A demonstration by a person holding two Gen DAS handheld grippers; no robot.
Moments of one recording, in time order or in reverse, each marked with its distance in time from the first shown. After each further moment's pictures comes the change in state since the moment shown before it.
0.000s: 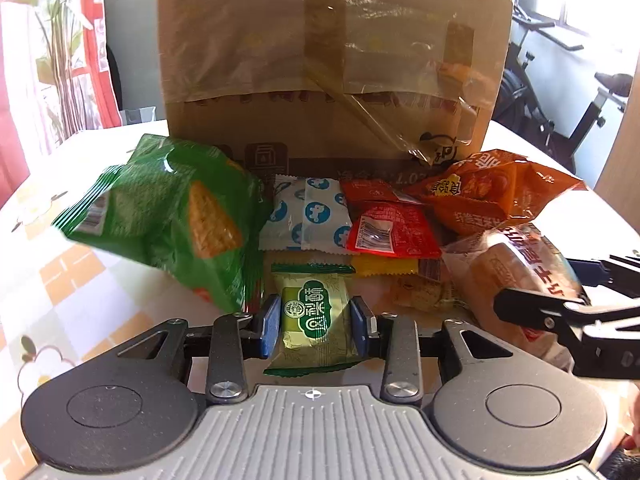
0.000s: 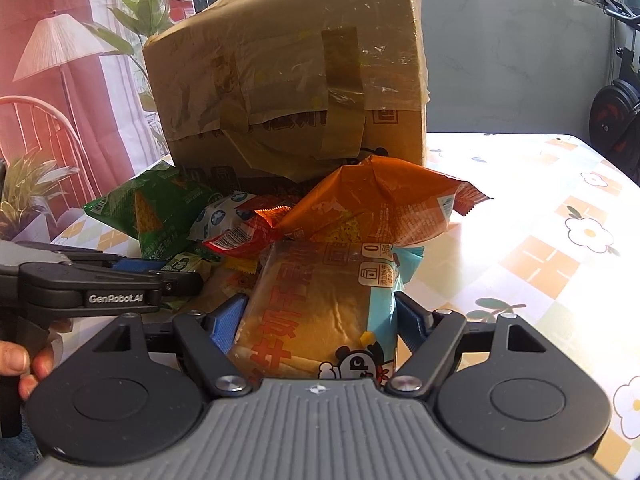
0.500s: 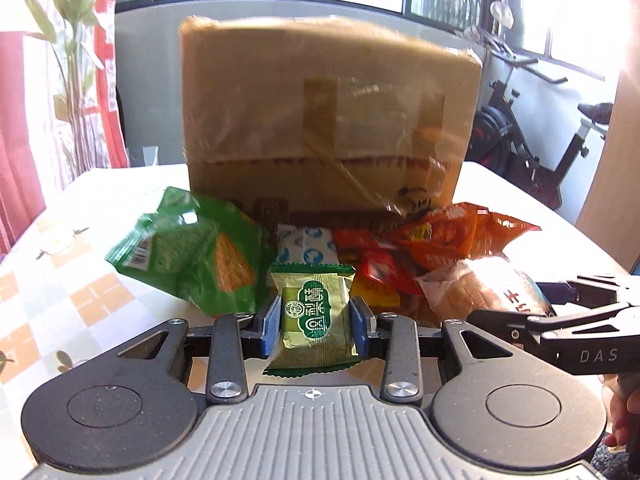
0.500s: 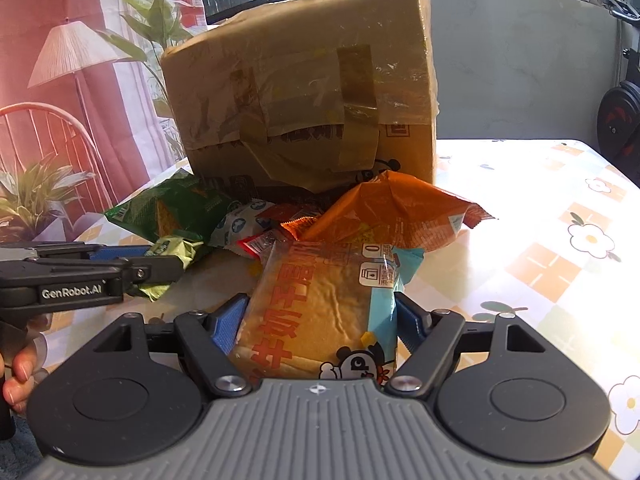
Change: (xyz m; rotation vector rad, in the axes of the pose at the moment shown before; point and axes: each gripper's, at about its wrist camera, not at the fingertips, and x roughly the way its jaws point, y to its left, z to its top) left arm -0.055 0.001 0.001 0.001 -0.144 -0.004; right arm -0.016 0.008 0.006 -0.002 -0.014 0.035
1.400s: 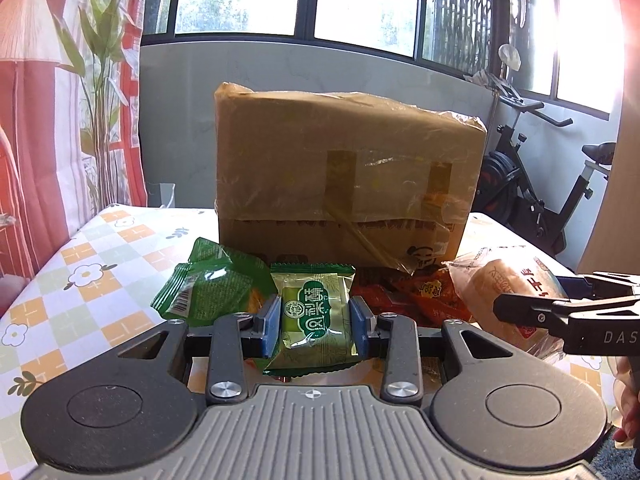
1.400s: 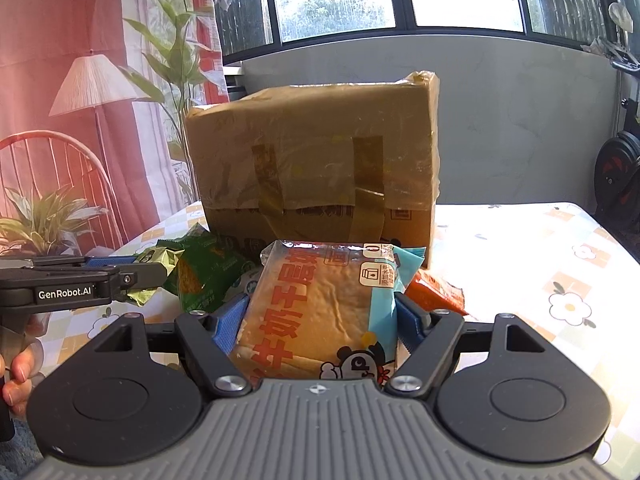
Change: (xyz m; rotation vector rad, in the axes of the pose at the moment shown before) left arm -0.029 0.008 0.015 -0.029 -0.124 0.028; right arm -0.031 0.008 0.023 -0.057 -0.149 -0.007
